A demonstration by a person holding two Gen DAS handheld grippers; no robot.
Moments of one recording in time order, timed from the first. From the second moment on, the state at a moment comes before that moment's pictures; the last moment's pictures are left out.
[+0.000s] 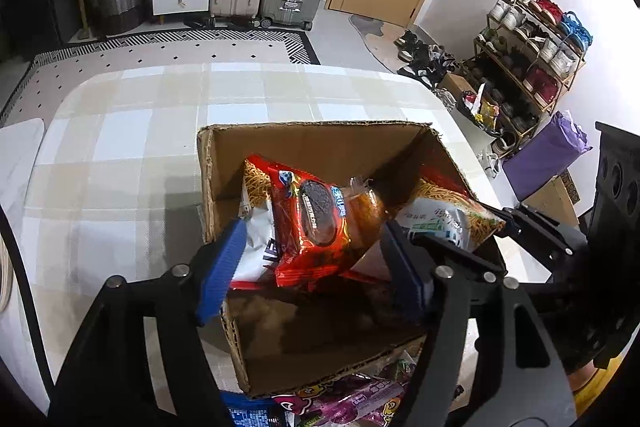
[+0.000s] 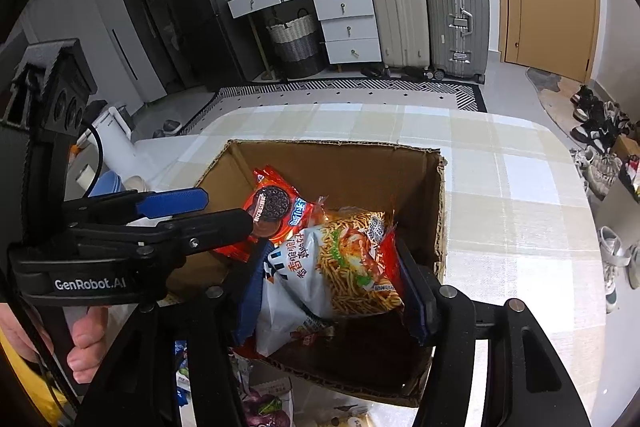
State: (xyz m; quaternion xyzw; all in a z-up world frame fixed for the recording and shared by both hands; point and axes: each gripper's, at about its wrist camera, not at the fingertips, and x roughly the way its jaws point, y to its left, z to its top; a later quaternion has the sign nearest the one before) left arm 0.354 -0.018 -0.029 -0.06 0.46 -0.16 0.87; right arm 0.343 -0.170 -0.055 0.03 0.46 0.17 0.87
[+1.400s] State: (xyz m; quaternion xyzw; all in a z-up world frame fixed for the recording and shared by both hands) left arm 0.237 -0.022 0.060 -0.04 0.36 -0.15 0.92; right arm 0.263 -0.189 0.041 0.06 0.36 0.14 0.92
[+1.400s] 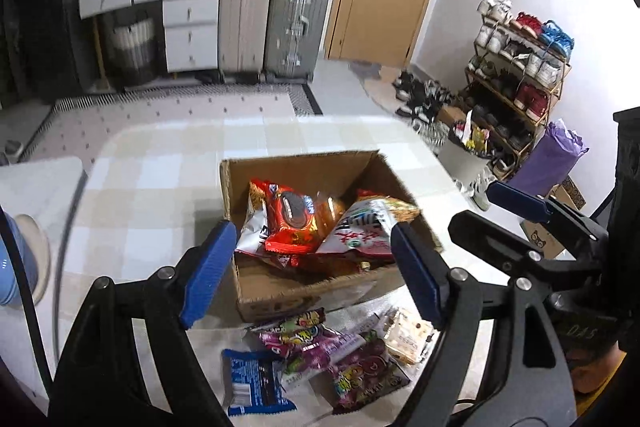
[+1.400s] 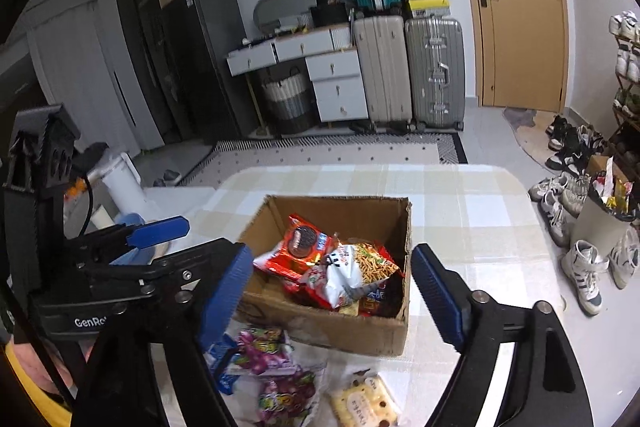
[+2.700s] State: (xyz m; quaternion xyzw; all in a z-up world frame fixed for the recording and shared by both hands) left arm -0.034 0.036 0.048 -0.07 0.29 -0.09 0.95; right arm 0.028 -0.164 0.039 0.11 0.30 0.19 0.93
